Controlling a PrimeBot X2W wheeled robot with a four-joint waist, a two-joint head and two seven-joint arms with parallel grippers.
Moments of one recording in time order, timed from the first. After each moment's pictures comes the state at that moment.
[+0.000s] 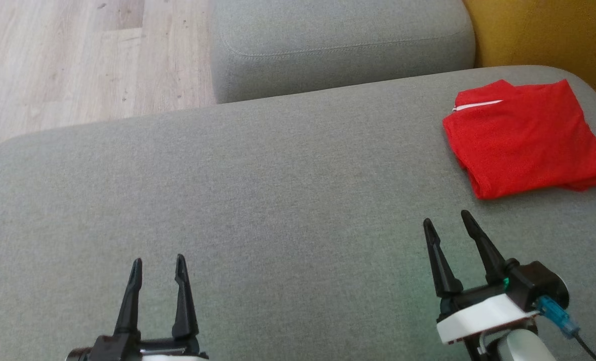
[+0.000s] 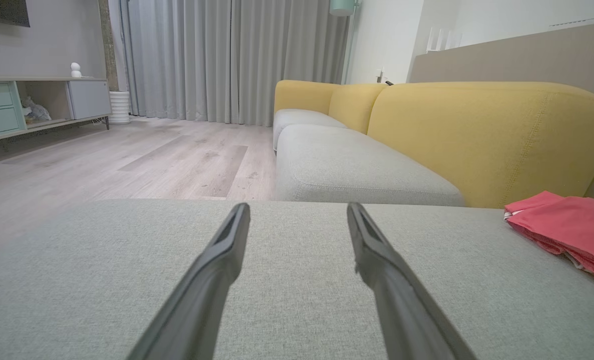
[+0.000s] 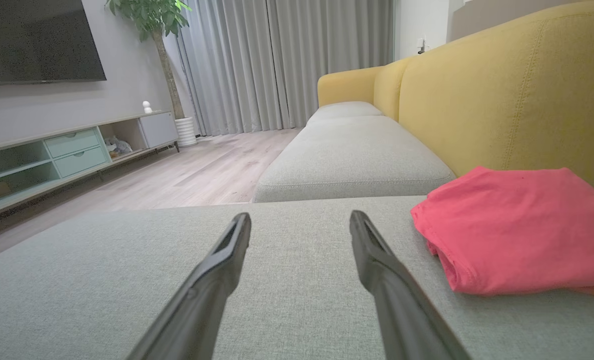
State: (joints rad) left arm 0.16 0.05 -0.19 0.05 -0.21 0.11 -0.26; right arm 0.01 -0.09 0.19 0.22 0.17 0.12 -0.26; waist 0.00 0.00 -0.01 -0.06
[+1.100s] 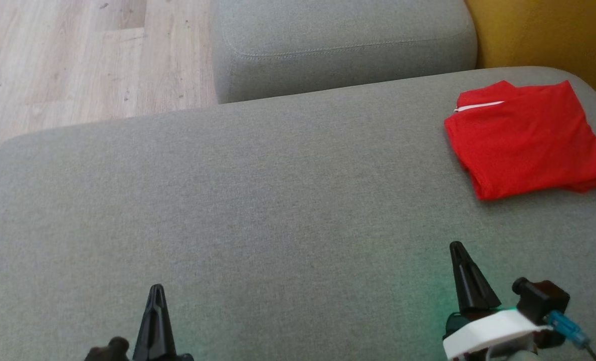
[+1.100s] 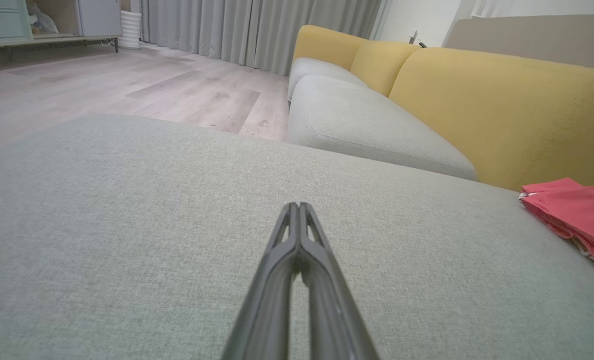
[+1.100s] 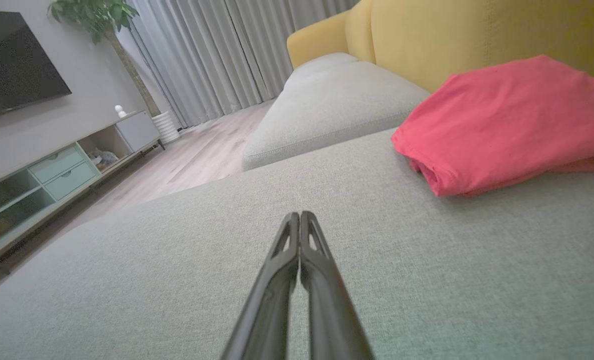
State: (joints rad) left arm 0.18 0.06 -0.18 0.15 -0.36 0.09 -0.22; right arm 0.05 -0.08 0.18 0.29 0.34 0.12 -0.23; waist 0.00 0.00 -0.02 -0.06
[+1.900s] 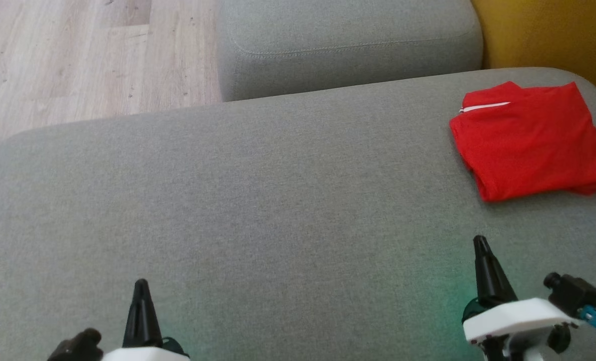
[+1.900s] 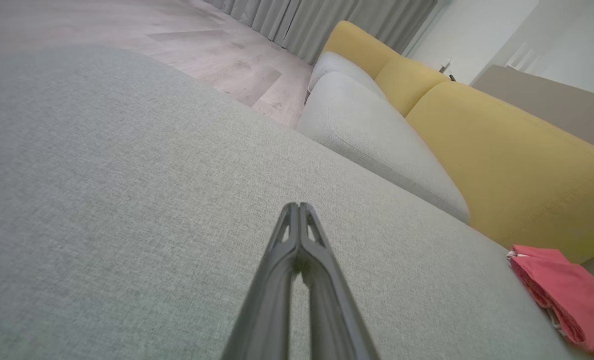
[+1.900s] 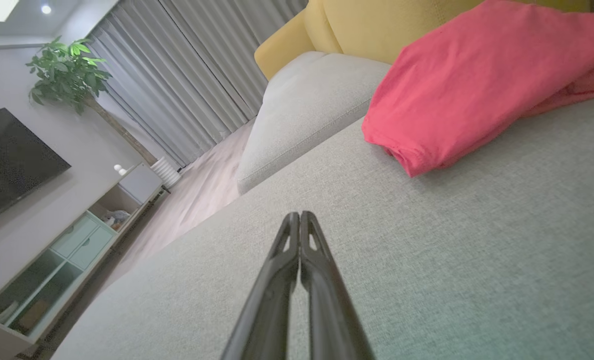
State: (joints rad) left arm 0.14 0.06 -0.15 0.18 -0.65 0.04 -0.17; right arm 0.04 -0.08 0.12 0.29 0.63 0.12 -0.16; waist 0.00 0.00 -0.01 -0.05
